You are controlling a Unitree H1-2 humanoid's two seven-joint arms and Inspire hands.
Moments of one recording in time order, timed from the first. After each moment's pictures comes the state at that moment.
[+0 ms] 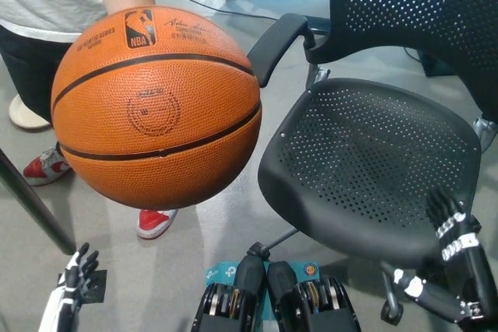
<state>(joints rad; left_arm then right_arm) 0.18 0.15 0.12 0.02 -0.03 -0.18 -0.05 0.12 -0.10 0.05 -0.24 0.14 -0.25 0.06</state>
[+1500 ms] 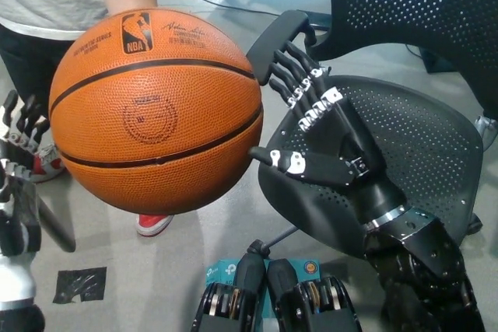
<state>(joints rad) -0.08 0.11 0.20 -0.41 -0.06 -0.03 -0.01 -0.38 0.04 0.17 -0.19 0.39 0.14 0.18</state>
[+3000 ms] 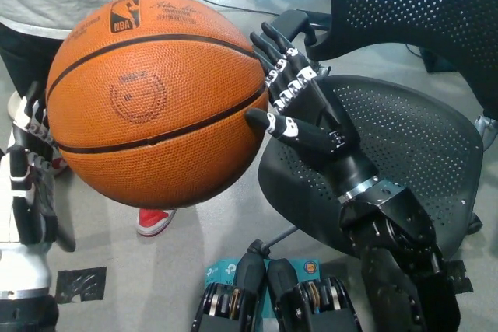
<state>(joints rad) -0.12 0.10 0.16 -0.39 -0.03 -0.01 0.00 -0.49 0.12 0.12 -0.03 0.45 0.16 0.20</state>
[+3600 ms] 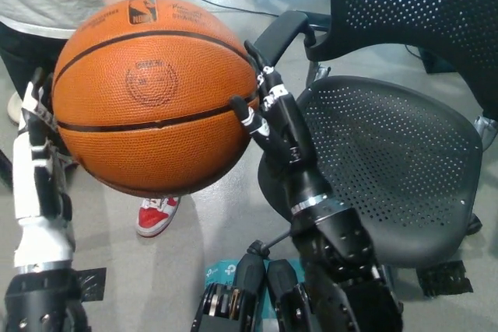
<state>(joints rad) -0.20 0.04 0.10 -0.33 0.09 0.09 0.14 -0.48 0.23 0.20 0.26 0.18 -0.16 0.03</state>
